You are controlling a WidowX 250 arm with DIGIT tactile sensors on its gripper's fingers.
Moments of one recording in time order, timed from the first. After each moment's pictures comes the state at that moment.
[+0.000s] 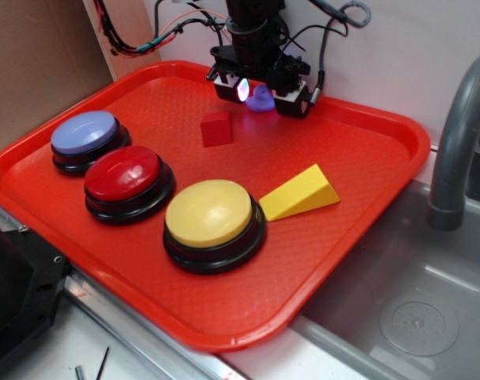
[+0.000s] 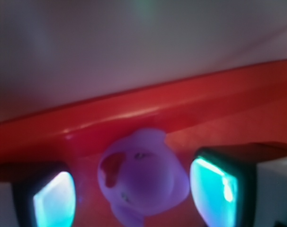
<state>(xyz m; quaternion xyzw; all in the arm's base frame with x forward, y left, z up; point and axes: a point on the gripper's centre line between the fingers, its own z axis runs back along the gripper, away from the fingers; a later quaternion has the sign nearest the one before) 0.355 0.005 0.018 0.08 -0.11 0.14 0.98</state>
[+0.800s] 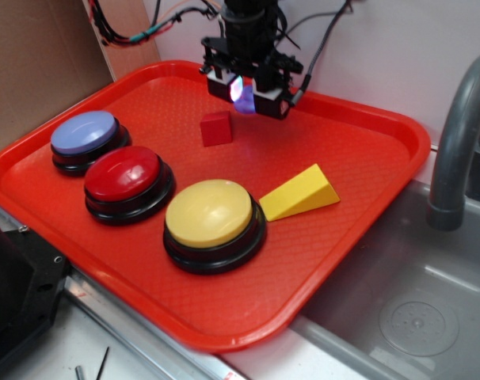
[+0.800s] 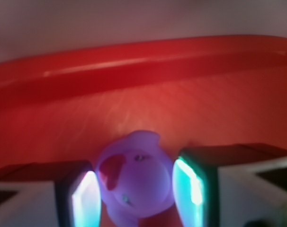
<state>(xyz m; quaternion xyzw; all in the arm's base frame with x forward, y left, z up) 0.324 -0.010 0.062 0.06 -0.05 0.10 0.99</state>
